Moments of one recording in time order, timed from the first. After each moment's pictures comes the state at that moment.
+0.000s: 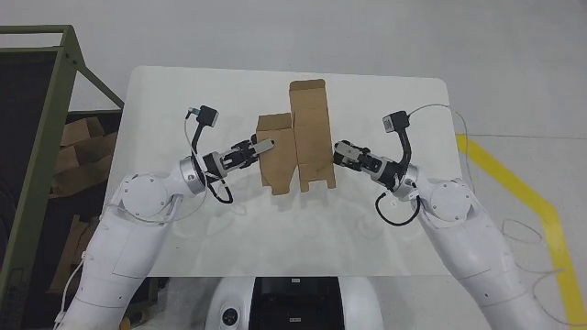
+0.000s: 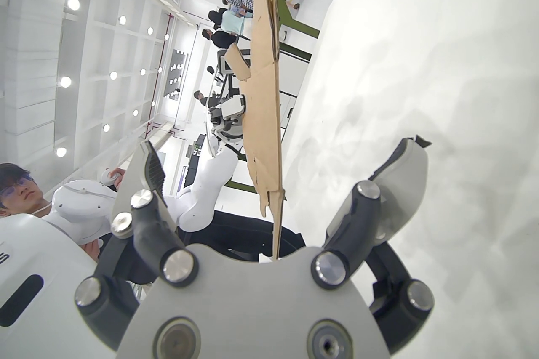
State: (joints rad) left arm 1.43 -1.08 -1.43 -1.75 -0.15 -0.35 -0.82; right arm -1.21 -1.13 1.11 -1.53 0.27 -0.45 0.71
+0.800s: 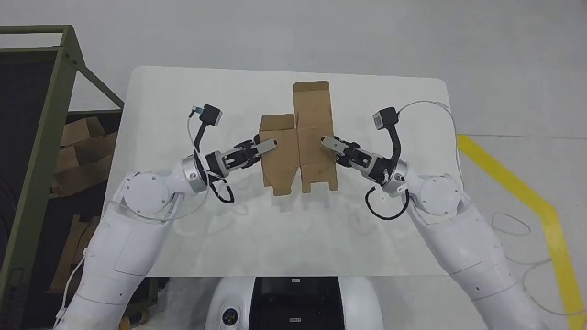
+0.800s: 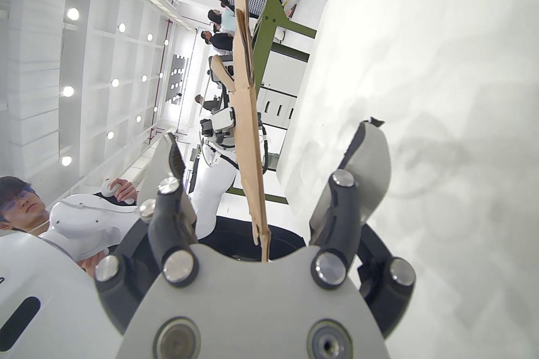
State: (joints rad) left arm 1.40 -1.07 -1.41 -1.73 -0.17 -0.34 -0.84; right arm -1.17 -1.15 1.06 -1.49 0.26 -0.41 0.68
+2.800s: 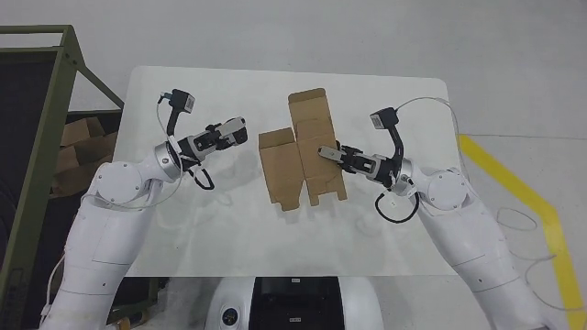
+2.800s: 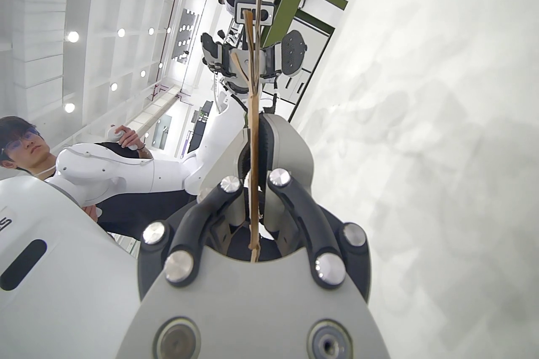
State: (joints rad) left arm 1.38 -1.04 -1.51 -1.68 -0.30 -0.32 -0.88; right arm -1.14 -1.16 1.09 -1.46 0.30 -0.54 0.88
